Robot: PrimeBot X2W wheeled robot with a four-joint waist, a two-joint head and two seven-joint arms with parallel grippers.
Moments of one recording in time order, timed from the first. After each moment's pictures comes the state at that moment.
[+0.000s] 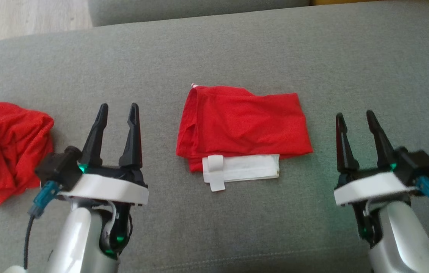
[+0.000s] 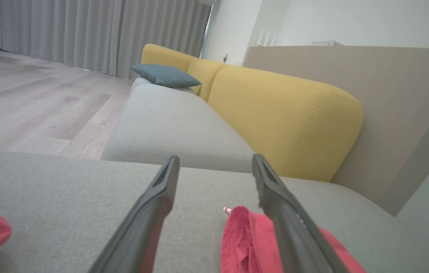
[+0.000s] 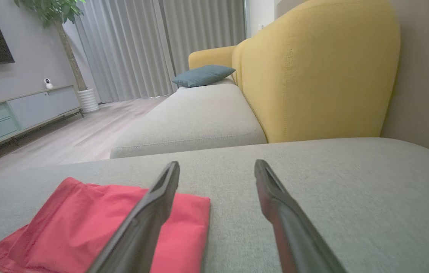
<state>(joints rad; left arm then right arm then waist) -0.18 0.04 -0.20 0.11 -0.34 -0.04 -0.25 -0.24 -0.06 0.05 0.36 0.16 0.13 -0.26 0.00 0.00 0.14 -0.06</state>
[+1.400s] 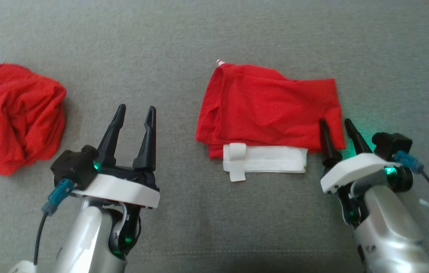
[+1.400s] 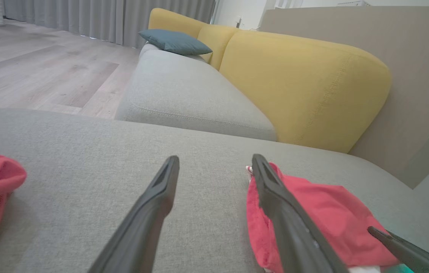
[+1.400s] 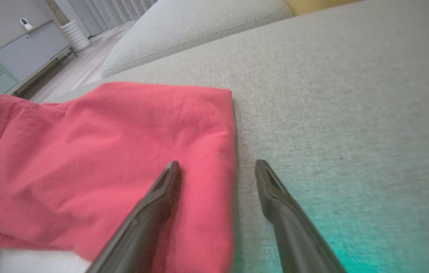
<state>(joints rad) -0.19 0.04 -0.25 0.13 -0.32 -0.07 -0.25 -0.41 -0.05 0.09 0.71 0.30 0.13 -0.18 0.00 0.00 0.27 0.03</state>
